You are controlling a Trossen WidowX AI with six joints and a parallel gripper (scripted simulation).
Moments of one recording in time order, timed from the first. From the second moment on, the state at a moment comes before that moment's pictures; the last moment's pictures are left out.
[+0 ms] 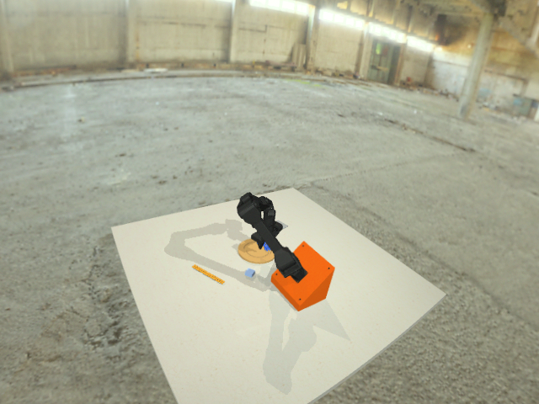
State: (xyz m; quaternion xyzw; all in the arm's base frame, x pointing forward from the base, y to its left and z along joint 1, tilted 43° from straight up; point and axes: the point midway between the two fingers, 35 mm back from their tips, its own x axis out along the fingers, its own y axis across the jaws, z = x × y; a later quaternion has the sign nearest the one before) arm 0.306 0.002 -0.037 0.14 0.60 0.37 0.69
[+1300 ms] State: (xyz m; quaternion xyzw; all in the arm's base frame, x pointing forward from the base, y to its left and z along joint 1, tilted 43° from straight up) arm 0.298 -0.015 -0.035 0.56 0.69 -0.12 0.44
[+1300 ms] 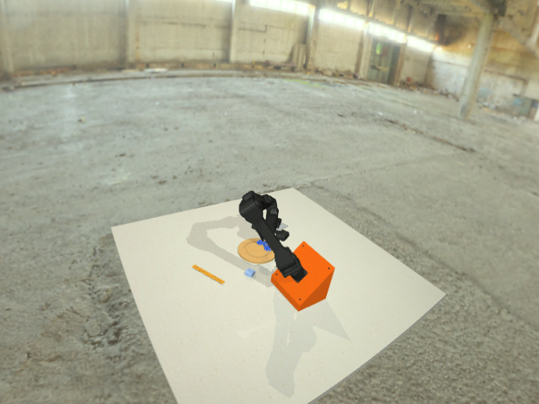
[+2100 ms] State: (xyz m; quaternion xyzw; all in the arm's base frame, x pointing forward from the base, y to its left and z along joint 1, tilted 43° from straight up) arm 0.298 0.006 -0.056 0.56 0.69 -0.12 0.44
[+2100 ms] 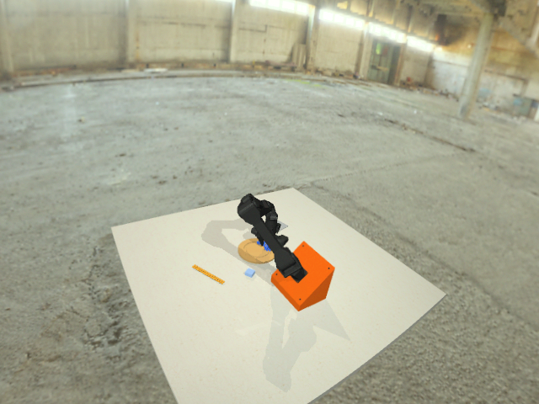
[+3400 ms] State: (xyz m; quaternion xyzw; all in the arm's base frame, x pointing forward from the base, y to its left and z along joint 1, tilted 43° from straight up) arm 0.293 0.002 -0.051 0.56 0.70 -0.12 0.43
